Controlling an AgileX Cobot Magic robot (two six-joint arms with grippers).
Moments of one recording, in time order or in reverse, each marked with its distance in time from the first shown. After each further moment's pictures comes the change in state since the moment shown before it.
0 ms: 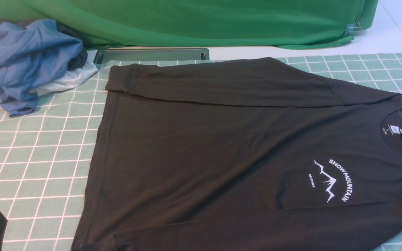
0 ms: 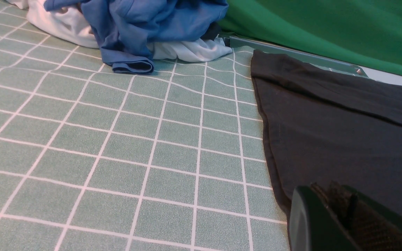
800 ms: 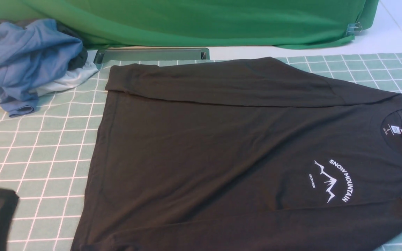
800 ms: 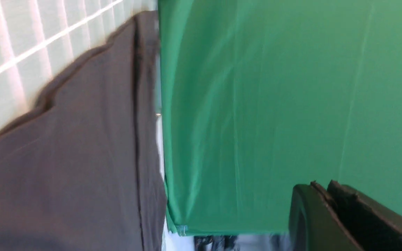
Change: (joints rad) right arm 0.002 0.000 -0.070 0.246 -0.378 0.818; left arm -0.001 -0.002 -0.089 -0.914 -0.070 -0.347
